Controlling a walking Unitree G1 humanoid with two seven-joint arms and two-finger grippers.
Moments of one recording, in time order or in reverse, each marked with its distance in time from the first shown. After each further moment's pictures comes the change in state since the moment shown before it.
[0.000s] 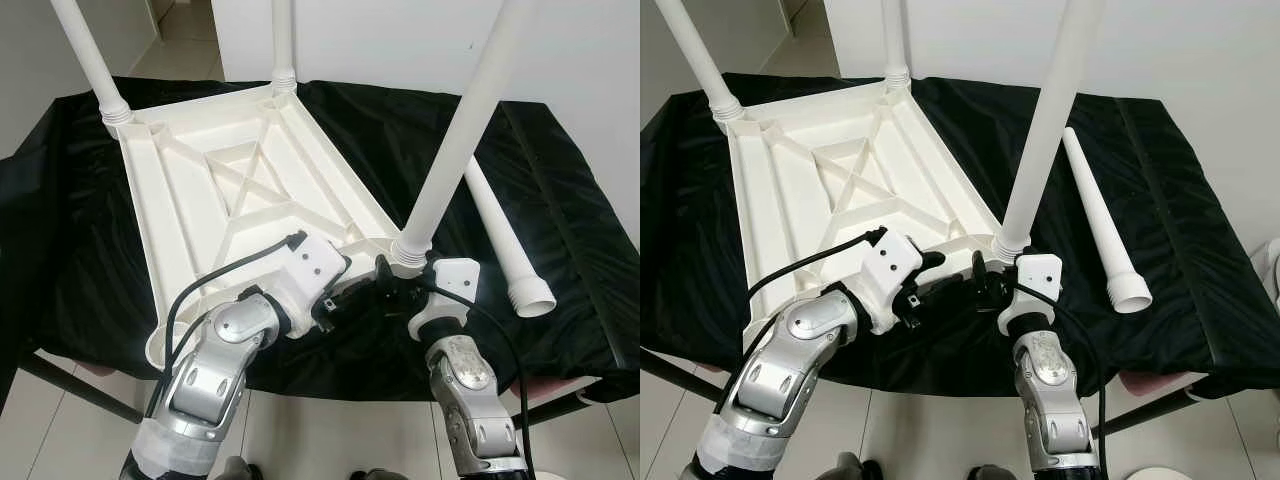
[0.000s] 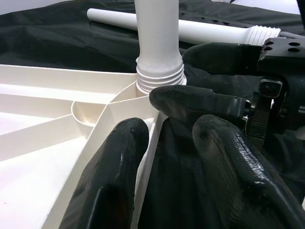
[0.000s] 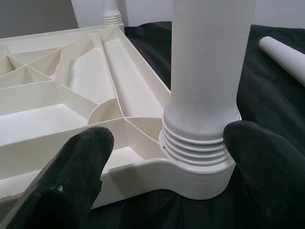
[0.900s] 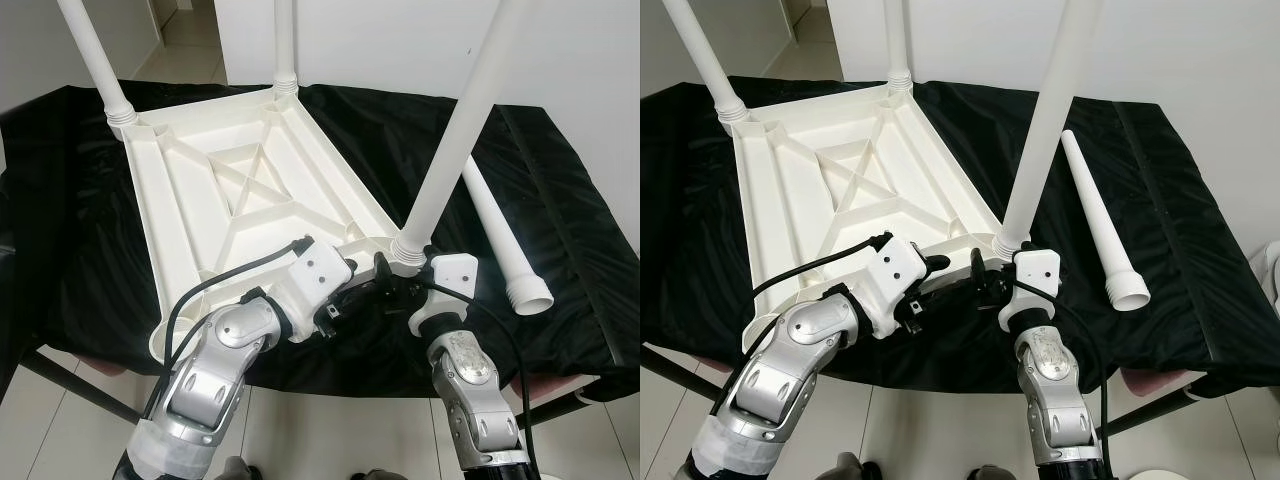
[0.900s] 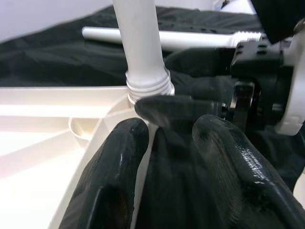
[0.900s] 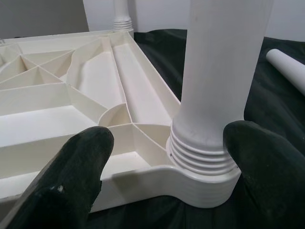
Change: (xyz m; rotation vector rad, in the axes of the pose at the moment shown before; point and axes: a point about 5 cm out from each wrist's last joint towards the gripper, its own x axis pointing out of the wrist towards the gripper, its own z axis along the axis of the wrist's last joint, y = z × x) left arm -0.004 -0.004 0.007 0.071 -0.041 -0.029; right arm 0.005 -0.004 0.003 -0.040 -0.011 0.035
